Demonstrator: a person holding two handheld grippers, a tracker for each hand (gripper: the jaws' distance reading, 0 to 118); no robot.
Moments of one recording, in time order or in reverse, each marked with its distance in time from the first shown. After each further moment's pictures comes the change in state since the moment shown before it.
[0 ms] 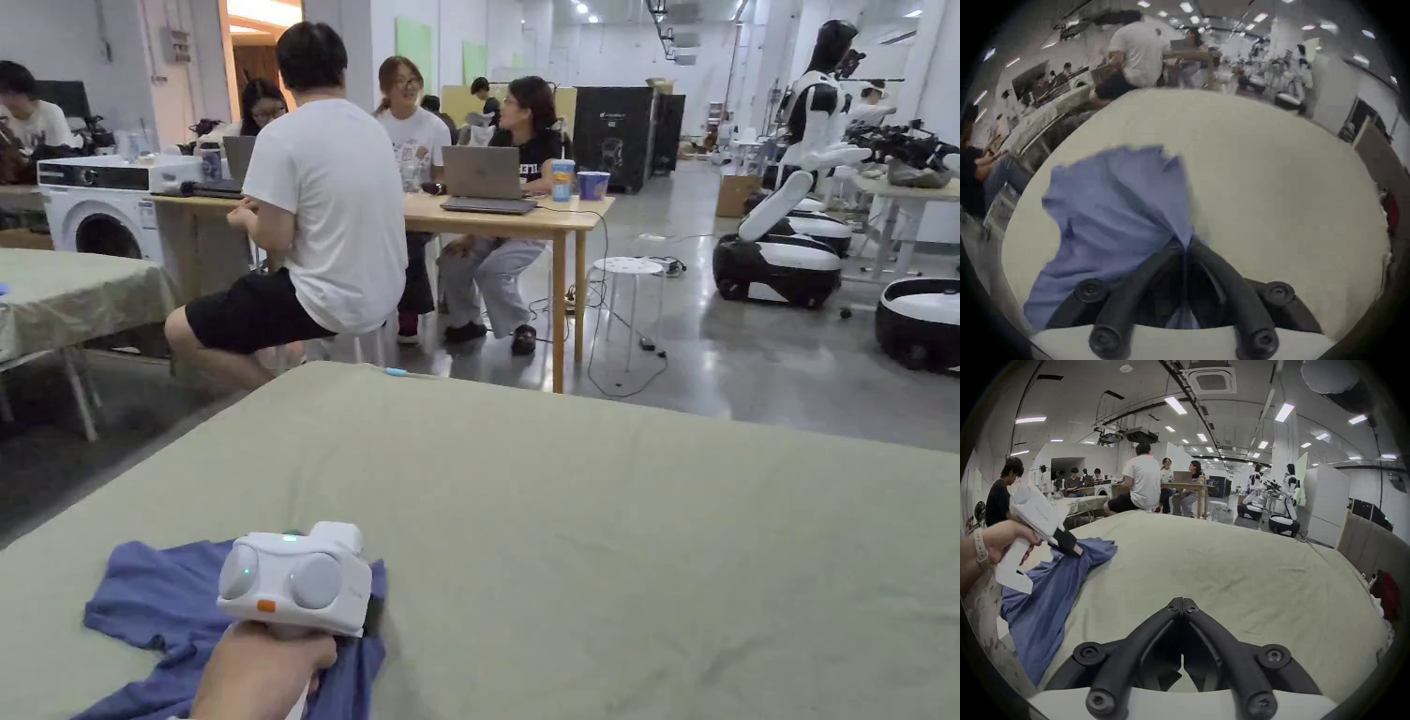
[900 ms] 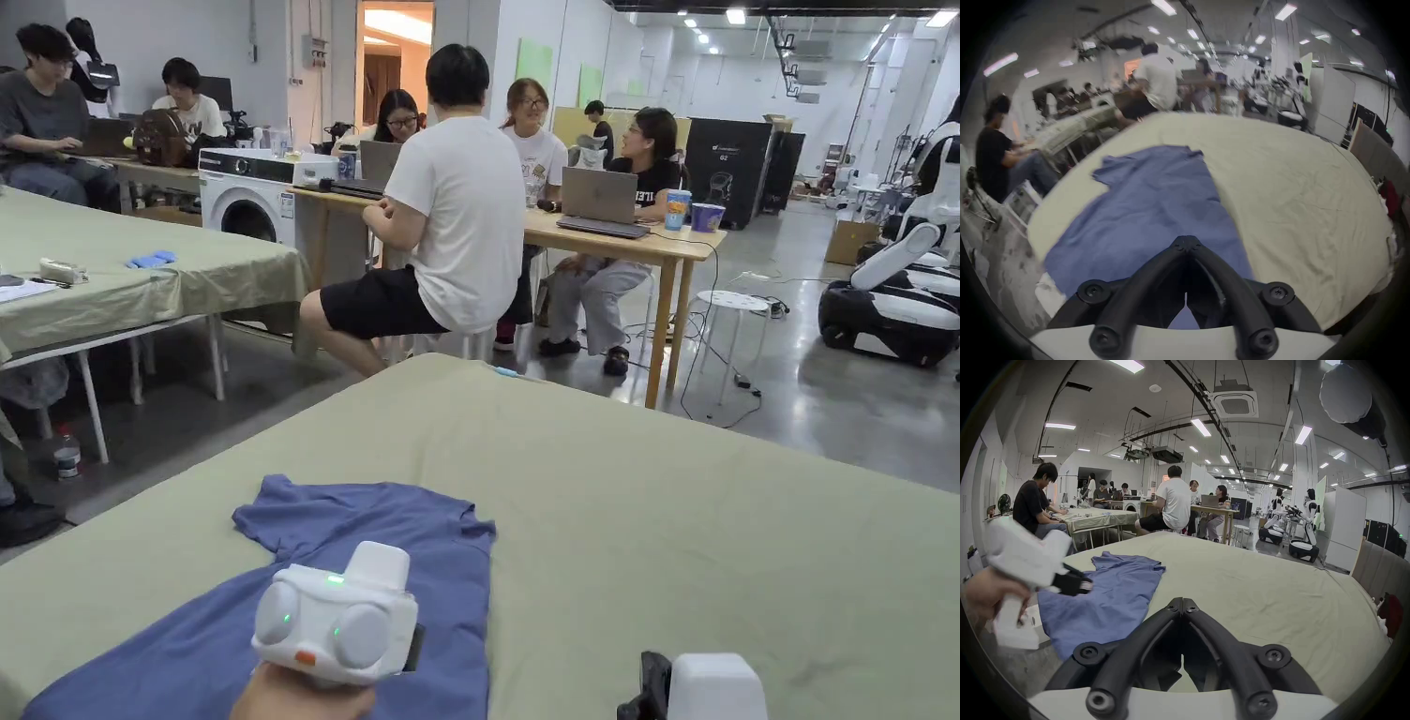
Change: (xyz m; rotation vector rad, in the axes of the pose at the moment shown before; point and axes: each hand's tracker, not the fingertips) left arm -0.053 -0.112 0.090 0.022 0.057 0.069; right arm -0.121 0.024 0.053 0.125 0.152 0.096
